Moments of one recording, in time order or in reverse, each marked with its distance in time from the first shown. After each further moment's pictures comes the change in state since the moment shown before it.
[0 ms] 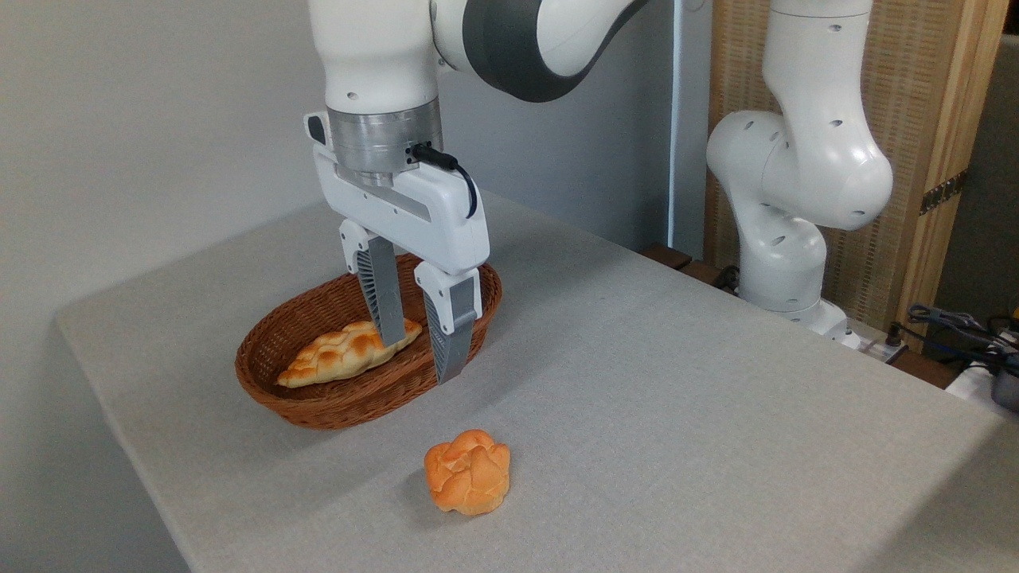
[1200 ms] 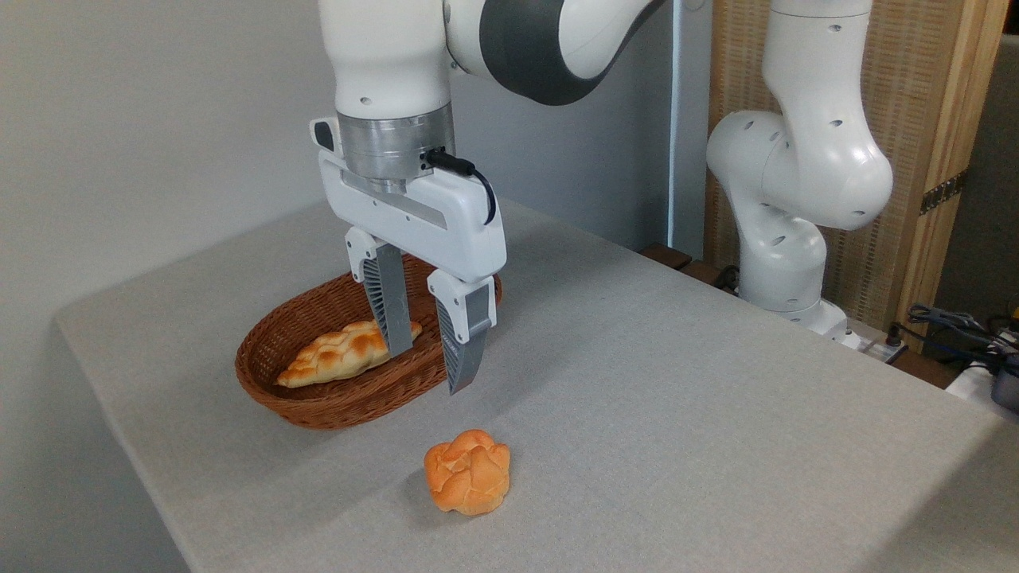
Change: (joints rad) arm 0.001 0.000 0.036 0.004 0.000 0.000 0.000
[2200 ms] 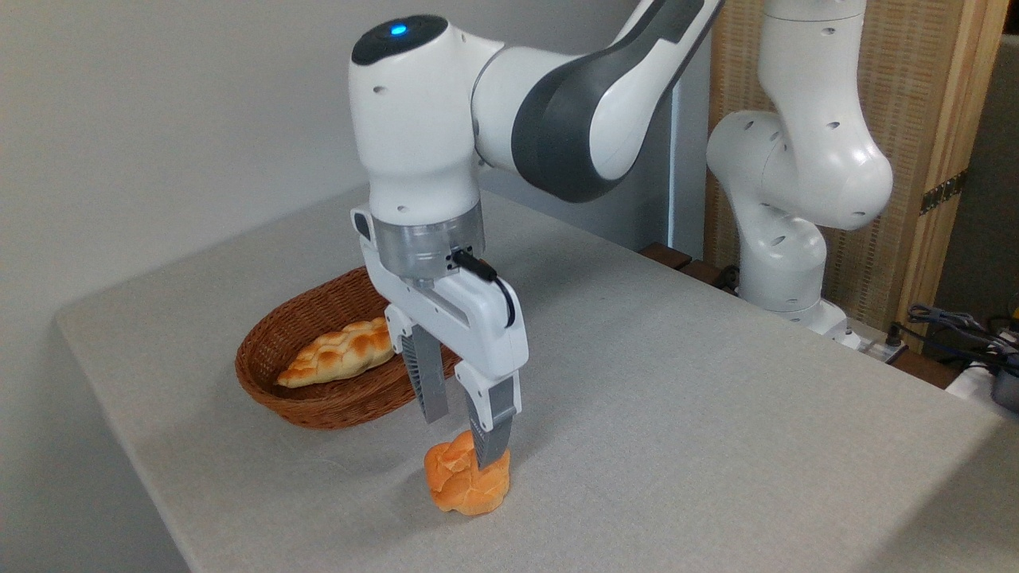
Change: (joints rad) arm -0.001 0.061 0.056 -0.115 0.000 0.139 0.174
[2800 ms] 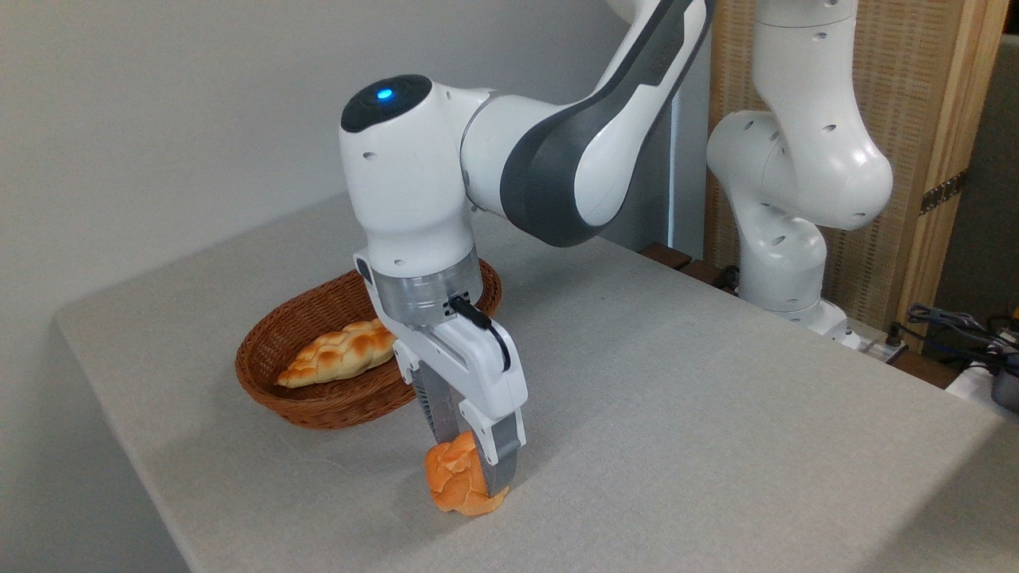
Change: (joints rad) arm 0.000 0.070 0.002 -0.001 0.000 0.005 0.022
